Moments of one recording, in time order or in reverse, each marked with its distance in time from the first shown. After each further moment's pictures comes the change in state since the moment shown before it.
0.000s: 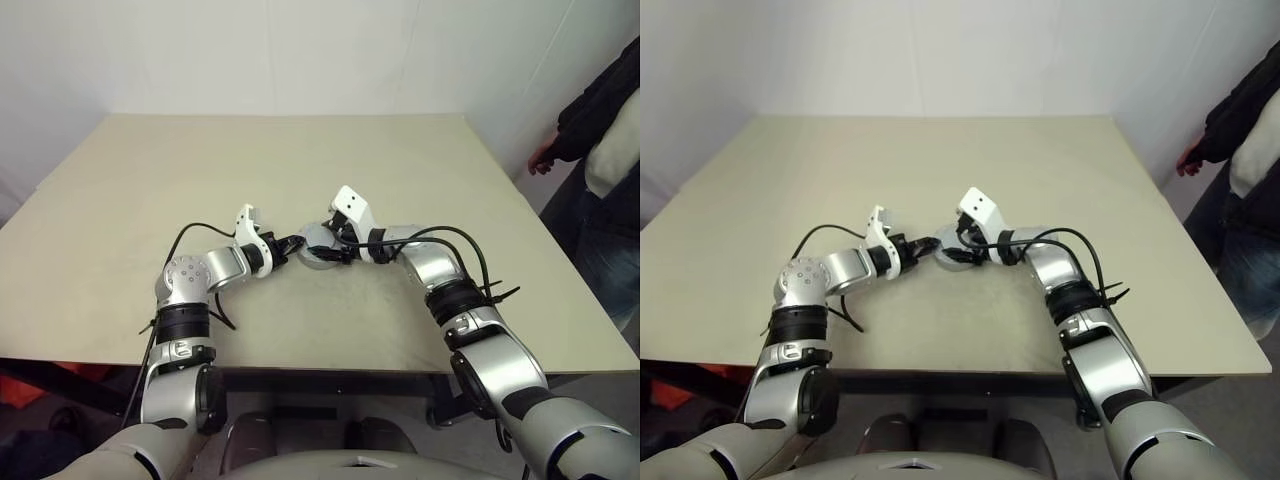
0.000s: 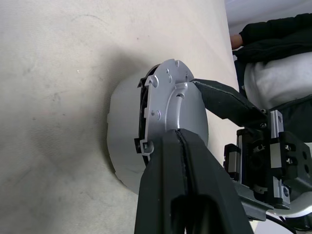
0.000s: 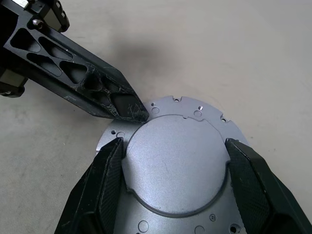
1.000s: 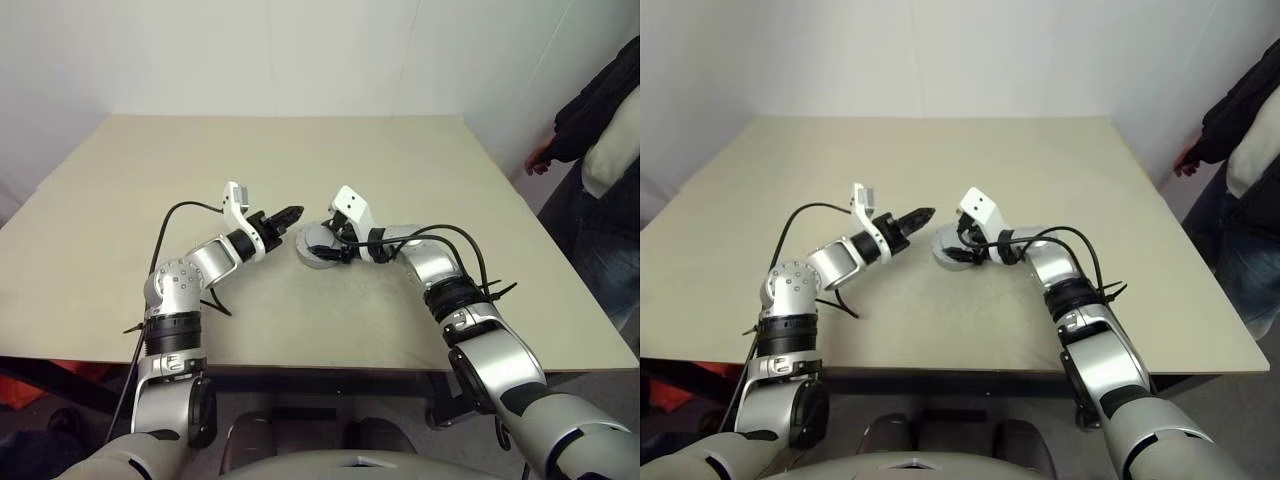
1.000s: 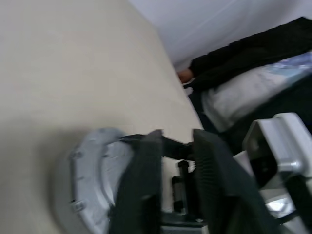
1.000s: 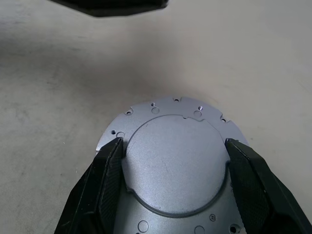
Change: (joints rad) left arm 0.045 0.039 -0.087 -0.151 -0.035 -0.176 -0.198; right arm -0.027 0.008 -0.002 0.085 0.000 -0.072 0.006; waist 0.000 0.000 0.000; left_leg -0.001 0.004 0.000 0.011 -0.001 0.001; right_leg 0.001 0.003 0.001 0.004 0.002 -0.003
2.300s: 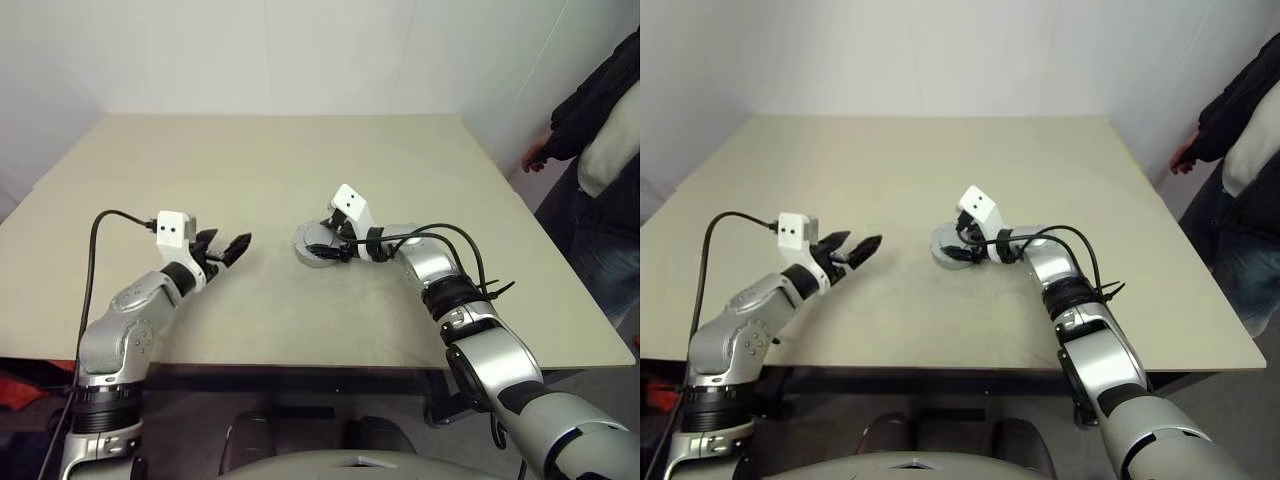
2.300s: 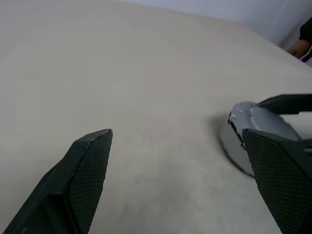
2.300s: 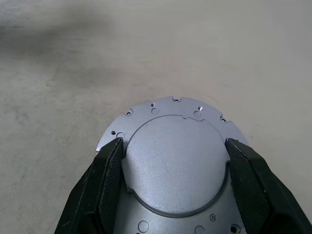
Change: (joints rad) left arm 0.372 0.257 -0.104 -0.358 0.349 -0.331 -0.087; right arm -0.013 0.014 -0.014 0.024 0.000 0.000 0.003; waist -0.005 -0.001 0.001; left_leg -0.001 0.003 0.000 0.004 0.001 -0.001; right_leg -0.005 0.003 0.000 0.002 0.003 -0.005
